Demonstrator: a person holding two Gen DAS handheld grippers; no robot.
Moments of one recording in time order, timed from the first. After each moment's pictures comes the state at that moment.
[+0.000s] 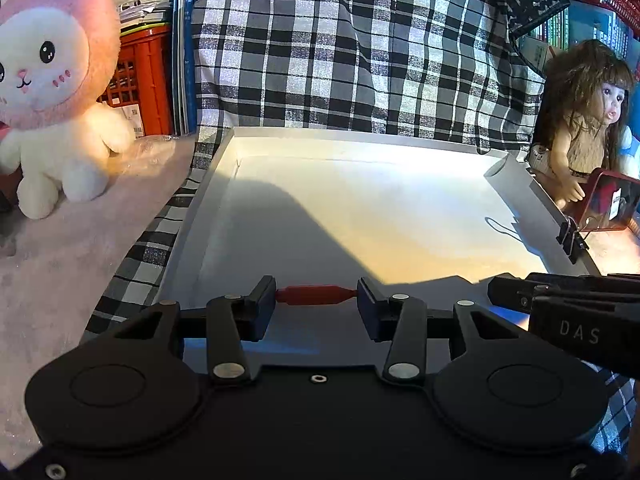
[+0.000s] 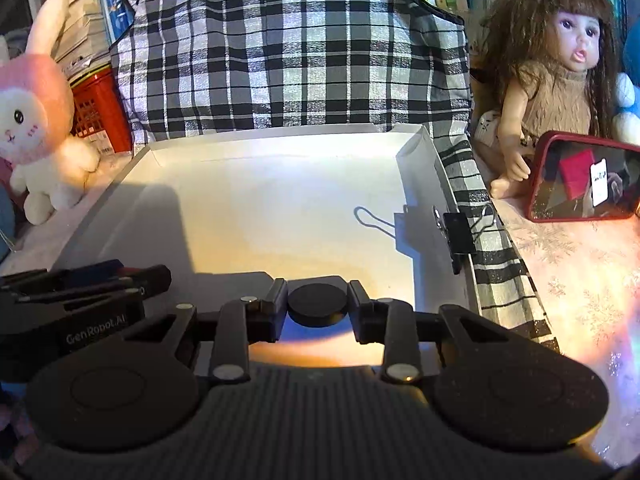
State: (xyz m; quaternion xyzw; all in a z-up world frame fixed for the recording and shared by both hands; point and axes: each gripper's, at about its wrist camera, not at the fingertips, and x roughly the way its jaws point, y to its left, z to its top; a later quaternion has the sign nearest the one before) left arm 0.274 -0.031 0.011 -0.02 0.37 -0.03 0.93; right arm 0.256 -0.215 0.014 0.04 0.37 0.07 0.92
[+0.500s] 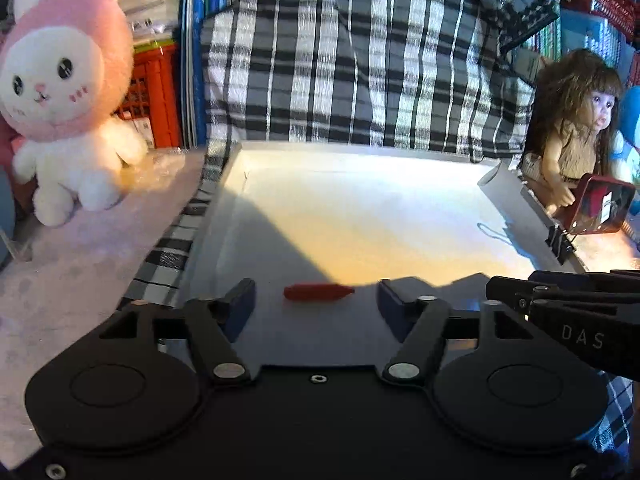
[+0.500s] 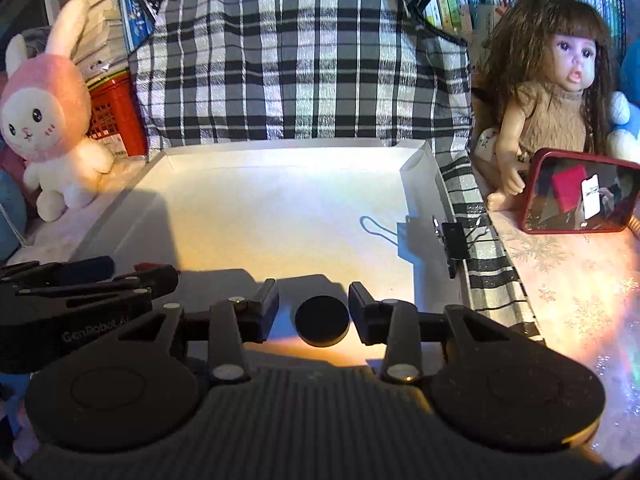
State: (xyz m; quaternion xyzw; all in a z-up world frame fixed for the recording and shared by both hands) left arm 0.254 -0.027 0.028 -0.01 0.35 -0.03 0.94; right arm 0.237 -0.214 0.026 0.03 0.35 0.08 0.93
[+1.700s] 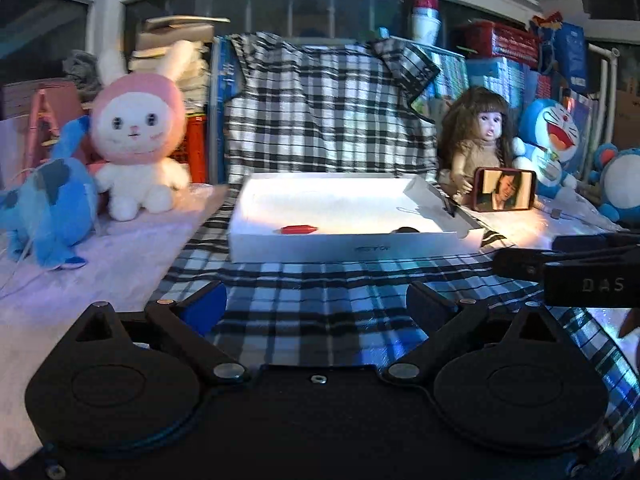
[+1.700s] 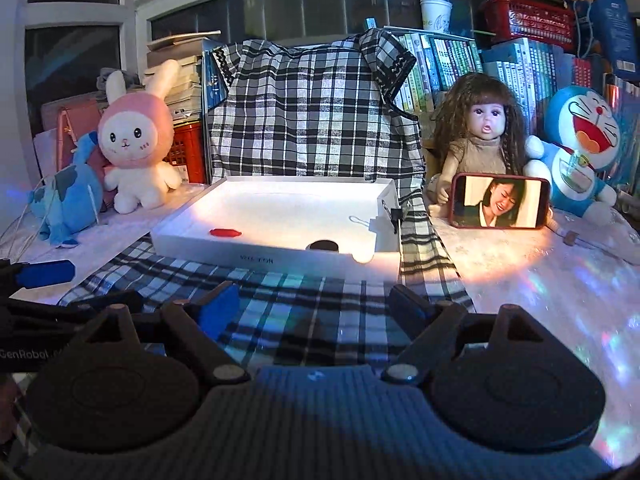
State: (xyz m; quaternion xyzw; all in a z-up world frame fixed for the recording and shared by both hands) left arm 0.017 -0.018 0.043 0.01 0.22 -0.05 0.97; right arm 0.038 -0.244 0.040 0.01 0.22 0.10 0.97
